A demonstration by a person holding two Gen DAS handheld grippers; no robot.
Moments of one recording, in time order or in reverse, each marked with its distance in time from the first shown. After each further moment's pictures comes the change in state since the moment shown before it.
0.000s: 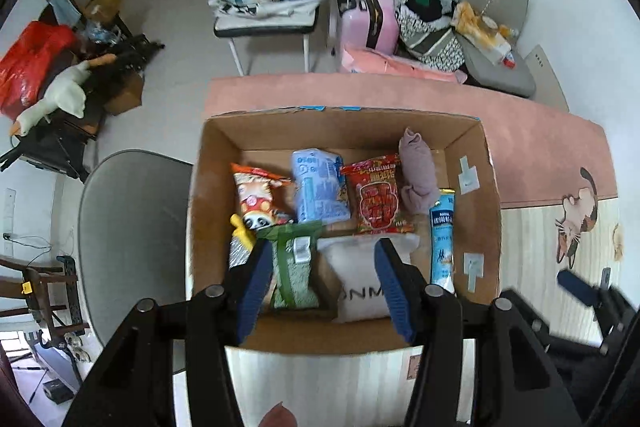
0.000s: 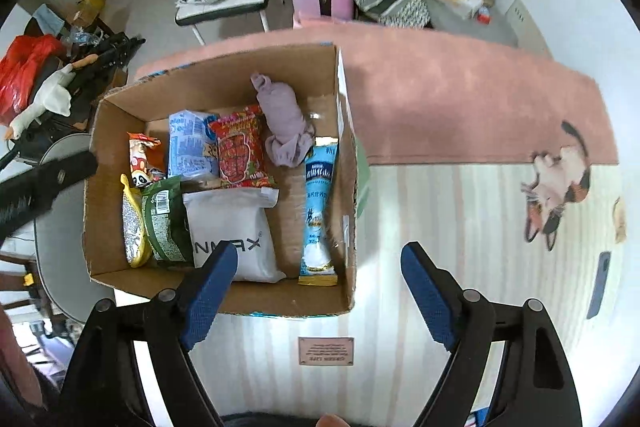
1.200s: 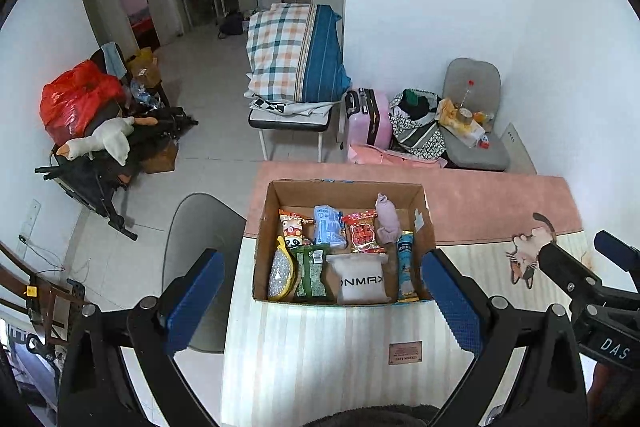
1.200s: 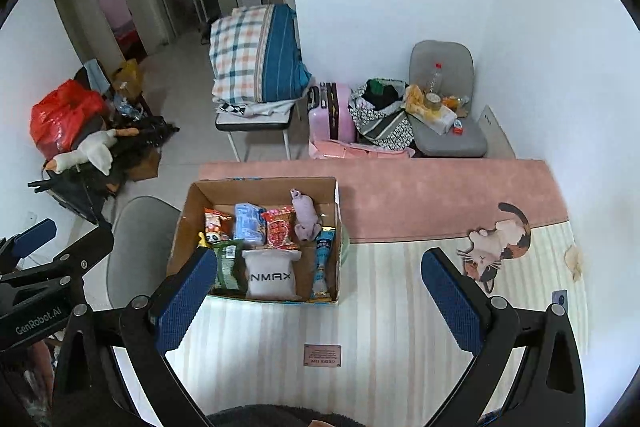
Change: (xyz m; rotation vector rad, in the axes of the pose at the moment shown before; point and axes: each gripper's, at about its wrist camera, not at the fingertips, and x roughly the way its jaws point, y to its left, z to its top) left arm -0.216 -0.002 -0.101 -0.048 -0.360 0.027; right arm -0.273 -0.008 -0.091 -0.029 -0.420 0.035
